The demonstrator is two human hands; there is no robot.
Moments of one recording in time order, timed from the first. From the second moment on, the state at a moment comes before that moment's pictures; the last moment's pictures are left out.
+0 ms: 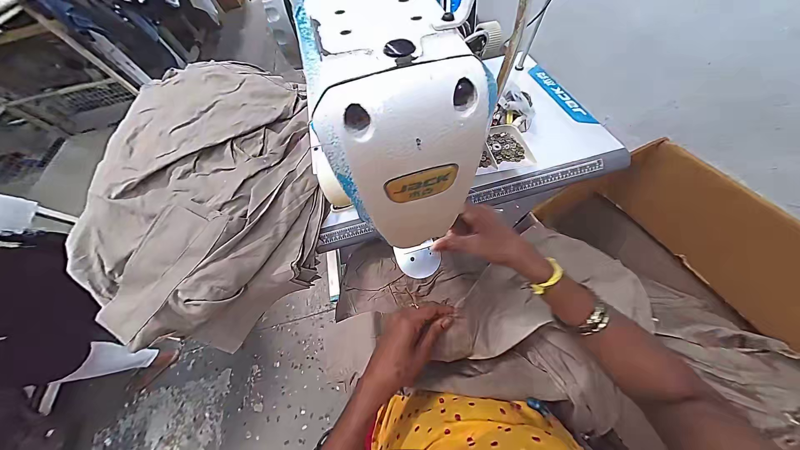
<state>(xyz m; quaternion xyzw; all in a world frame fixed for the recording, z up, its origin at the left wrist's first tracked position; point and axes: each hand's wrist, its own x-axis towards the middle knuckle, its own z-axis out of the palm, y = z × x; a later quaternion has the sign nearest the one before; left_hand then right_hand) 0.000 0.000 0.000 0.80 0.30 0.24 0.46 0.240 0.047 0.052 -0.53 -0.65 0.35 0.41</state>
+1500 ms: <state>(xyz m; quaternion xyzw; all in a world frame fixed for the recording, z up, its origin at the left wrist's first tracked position) 0.013 0.060 0.031 0.55 0.48 0.44 0.52 0.316 0.126 0.006 -0.64 -0.74 -0.14 0.17</state>
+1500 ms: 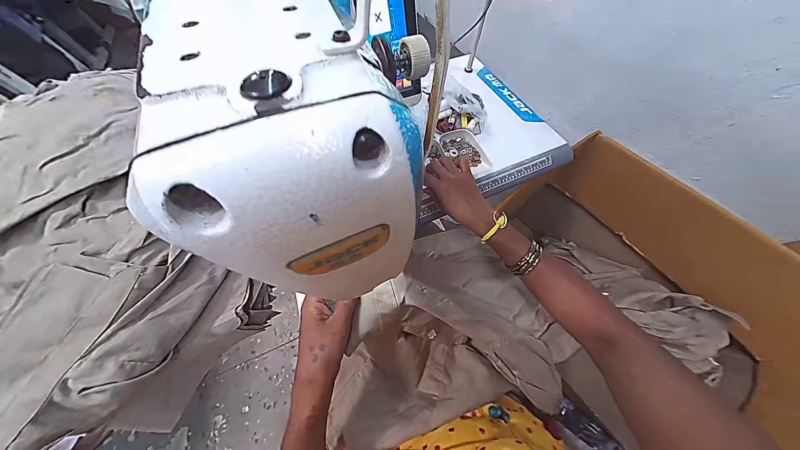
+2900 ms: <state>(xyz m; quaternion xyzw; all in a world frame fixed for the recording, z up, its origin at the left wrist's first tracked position) -0.032 0.021 0.046 0.75 0.36 0.45 0.32 0.217 0.026 0.065 -0.39 -0.82 0.22 0.34</state>
